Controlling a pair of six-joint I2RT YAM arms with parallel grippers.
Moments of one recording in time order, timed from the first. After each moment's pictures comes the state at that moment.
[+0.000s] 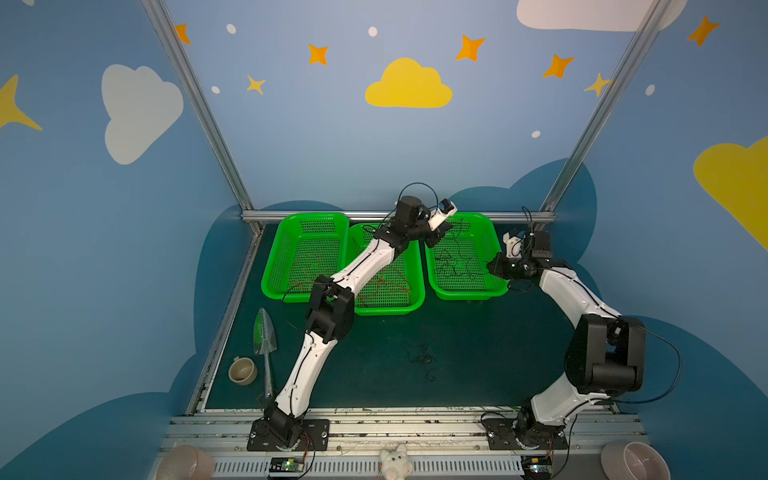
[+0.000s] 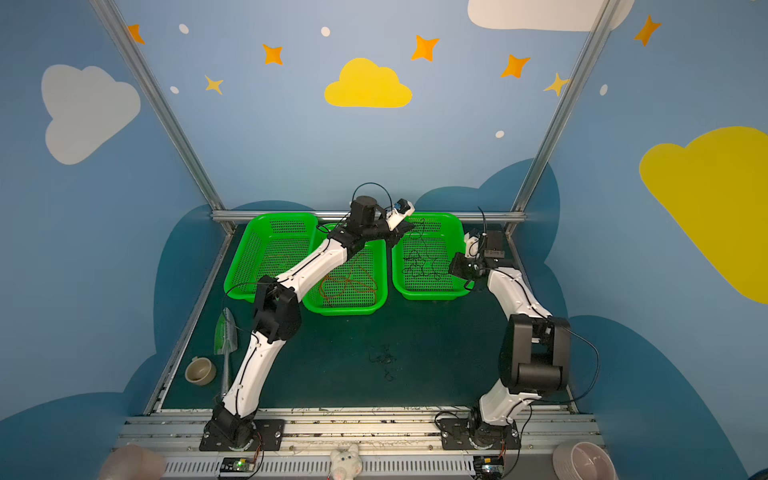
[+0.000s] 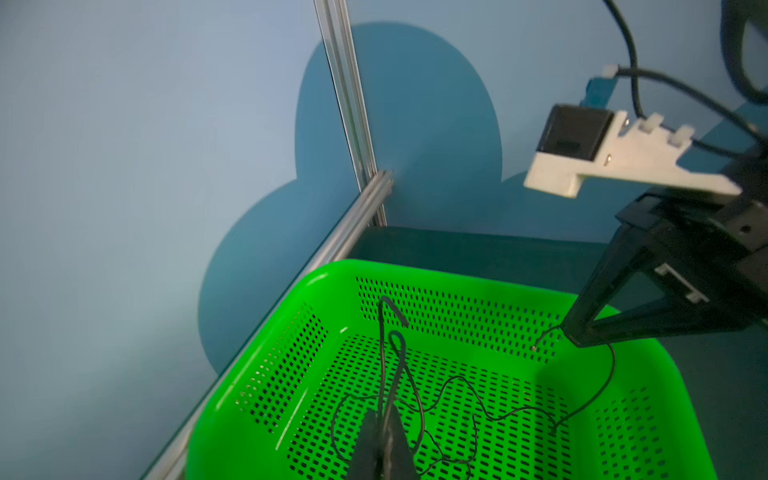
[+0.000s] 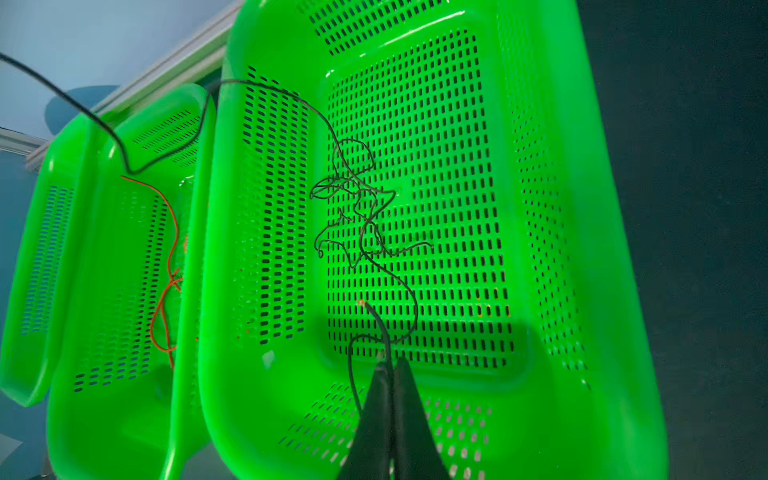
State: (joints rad) left arm -0.58 2.46 2.31 -0.18 0.49 0.35; right arm 0.01 1.66 1.23 -0.45 -0.37 0.25
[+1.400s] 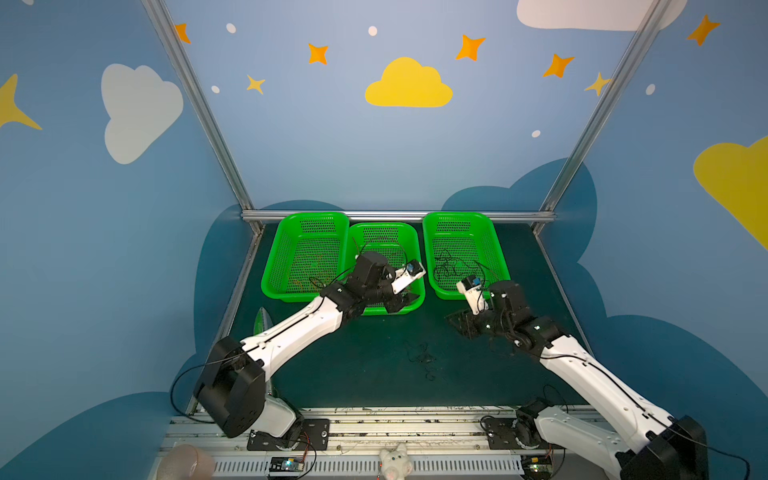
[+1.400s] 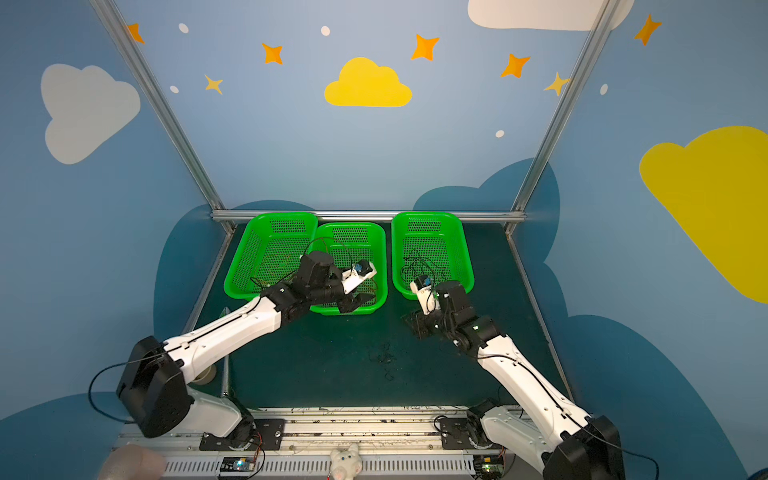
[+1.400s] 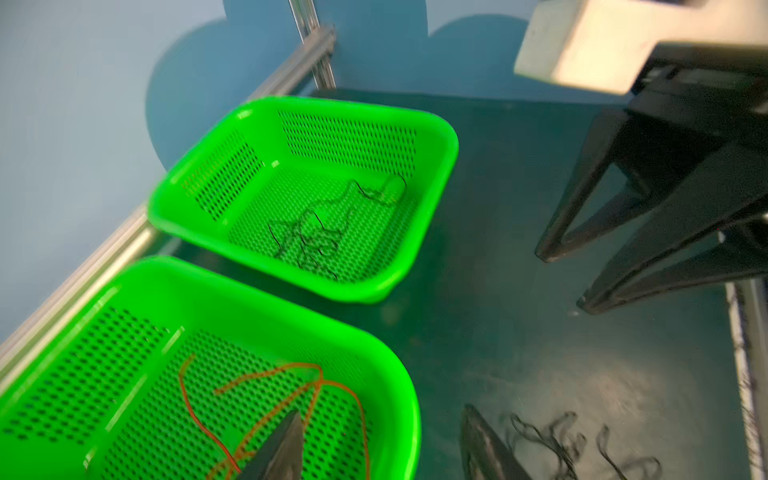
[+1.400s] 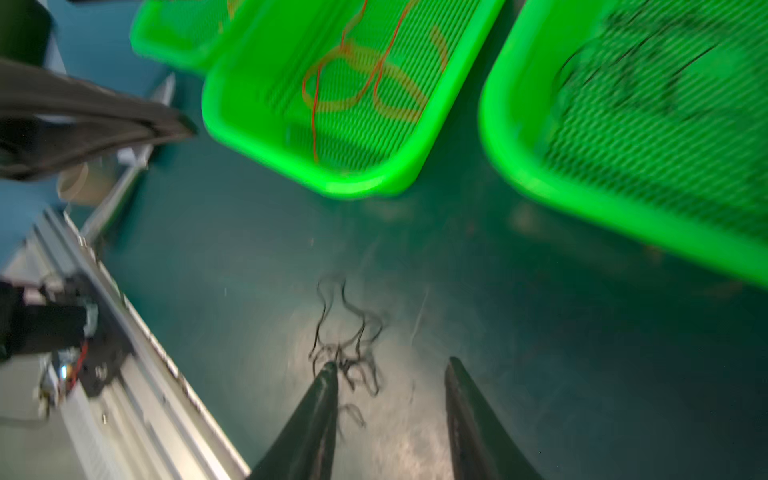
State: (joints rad) left arm -0.67 1.42 1.04 -0.20 0.29 0.33; right arm 0.55 1.04 0.73 -0.51 -0.30 0.15
